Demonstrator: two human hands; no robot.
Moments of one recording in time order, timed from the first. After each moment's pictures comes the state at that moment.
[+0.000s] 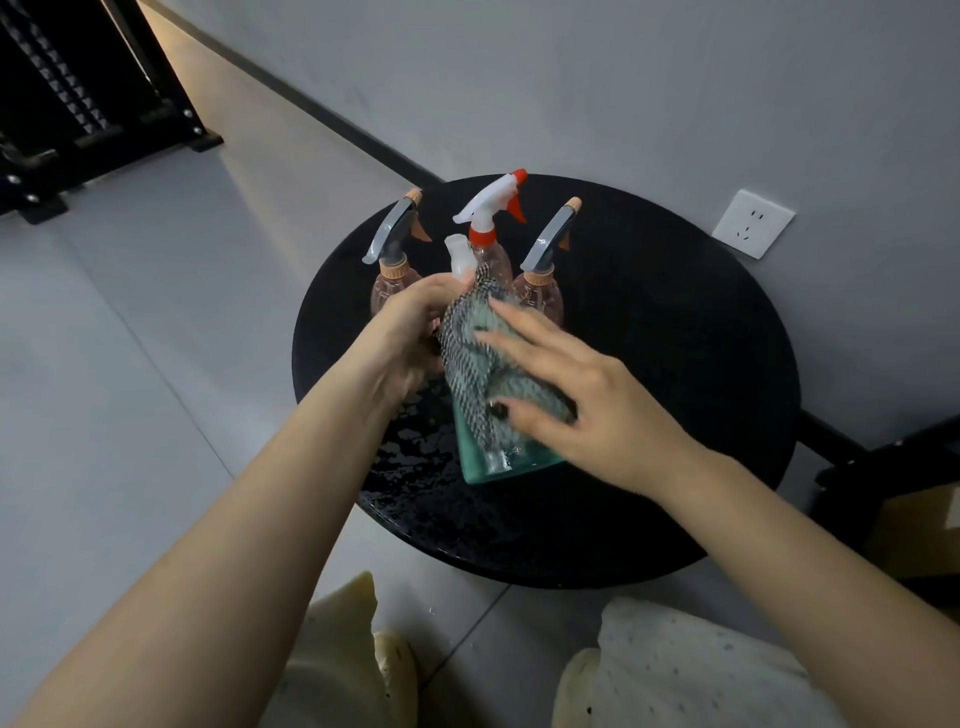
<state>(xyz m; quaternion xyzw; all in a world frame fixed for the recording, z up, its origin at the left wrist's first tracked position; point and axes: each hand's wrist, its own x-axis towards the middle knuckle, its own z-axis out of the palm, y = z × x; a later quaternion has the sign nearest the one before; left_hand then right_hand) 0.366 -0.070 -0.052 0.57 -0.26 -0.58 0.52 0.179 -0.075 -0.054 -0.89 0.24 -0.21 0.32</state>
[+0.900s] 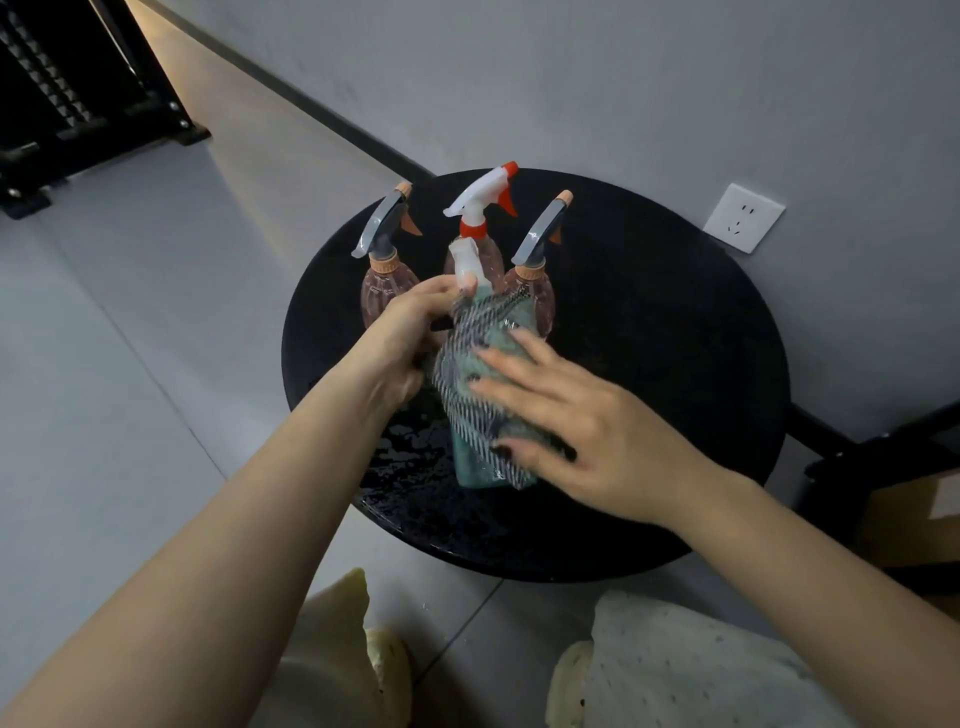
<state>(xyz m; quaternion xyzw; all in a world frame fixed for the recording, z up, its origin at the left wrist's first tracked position) 0.361 -0.069 -0.061 0.54 -0.28 -0.59 0.53 0.164 -0.065 -0.062 -0.95 0.18 -0.17 0.17</state>
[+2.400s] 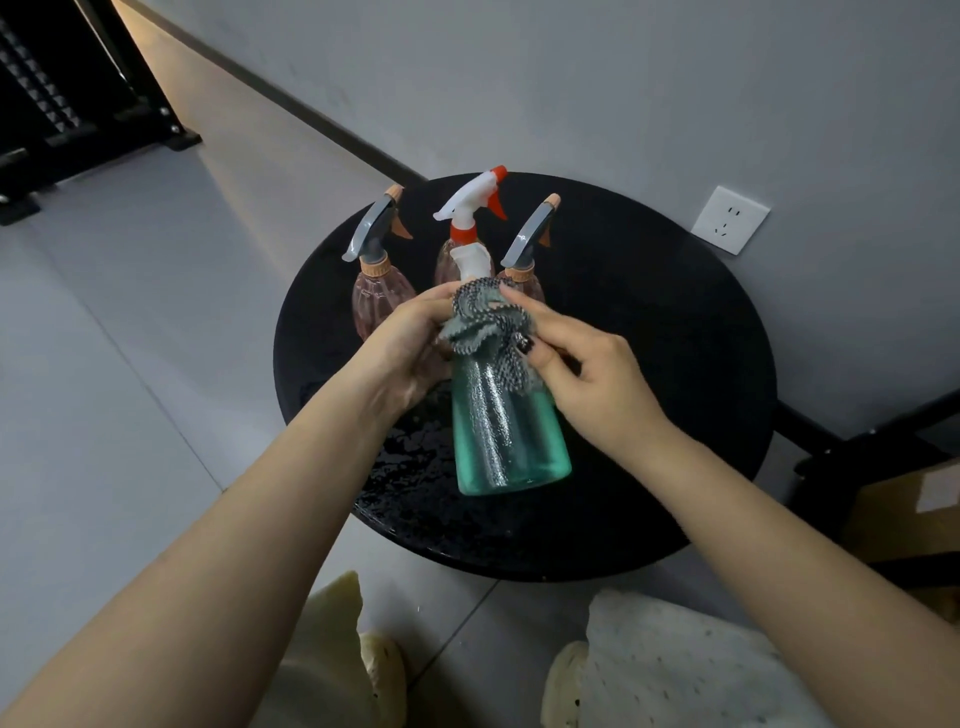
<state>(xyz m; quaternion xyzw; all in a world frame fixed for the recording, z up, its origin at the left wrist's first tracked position) 0.348 -0.070 -0.058 0.49 -0.28 -0.62 0.54 0.178 -0.085 -0.062 -0.81 0.31 -0.32 0.38</state>
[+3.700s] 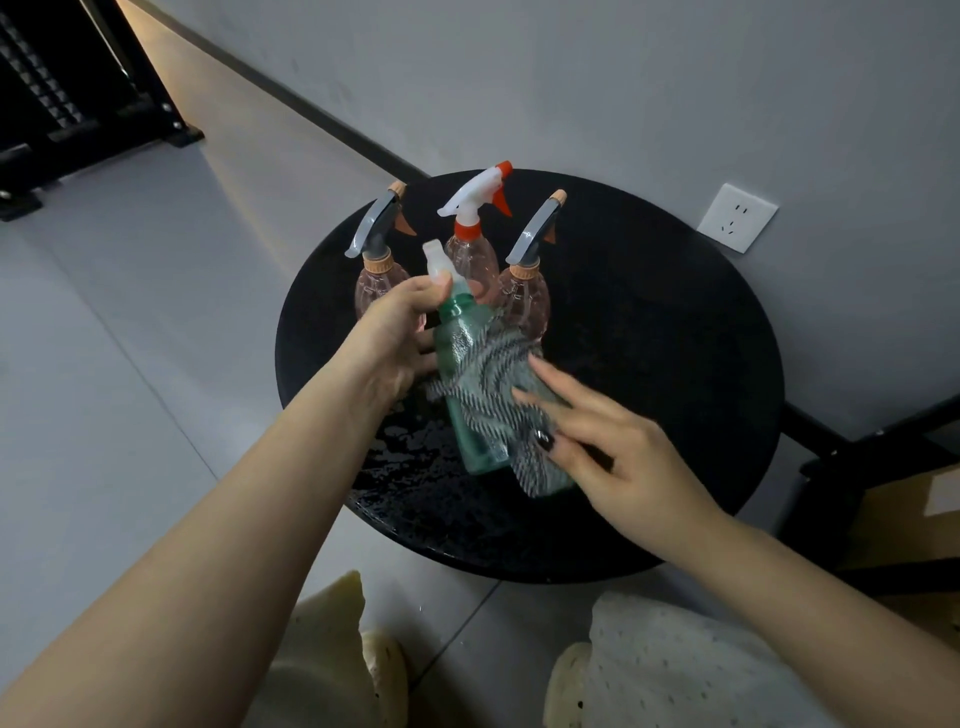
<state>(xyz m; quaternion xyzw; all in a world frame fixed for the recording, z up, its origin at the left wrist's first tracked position) 0.360 -0.070 -0.061 0.56 -0.25 -0.56 0.55 0.143 -0.046 -0.080 -0.83 0.29 -0.26 0.41</state>
